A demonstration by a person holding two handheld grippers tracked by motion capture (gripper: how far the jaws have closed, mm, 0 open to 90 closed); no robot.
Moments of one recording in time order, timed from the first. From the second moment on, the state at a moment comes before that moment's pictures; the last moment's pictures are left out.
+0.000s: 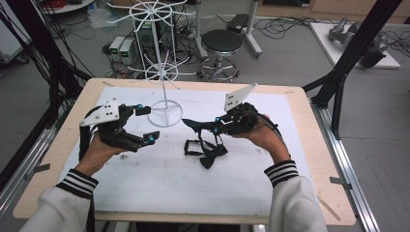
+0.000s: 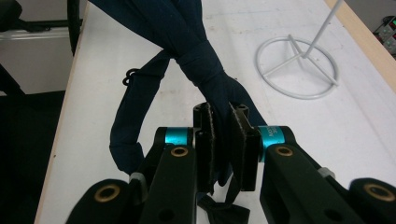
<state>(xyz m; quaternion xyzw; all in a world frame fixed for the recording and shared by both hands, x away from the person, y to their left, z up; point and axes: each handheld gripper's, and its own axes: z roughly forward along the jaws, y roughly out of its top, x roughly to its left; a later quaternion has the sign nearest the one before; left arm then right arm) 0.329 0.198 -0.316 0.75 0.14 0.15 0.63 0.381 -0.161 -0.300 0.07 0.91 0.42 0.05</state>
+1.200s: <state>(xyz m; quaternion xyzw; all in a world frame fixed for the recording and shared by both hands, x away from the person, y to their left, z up) 0.343 0.137 -0.303 0.80 0.06 0.10 0.59 0.376 -0.143 -0.296 0.05 0.91 0.42 0.03</state>
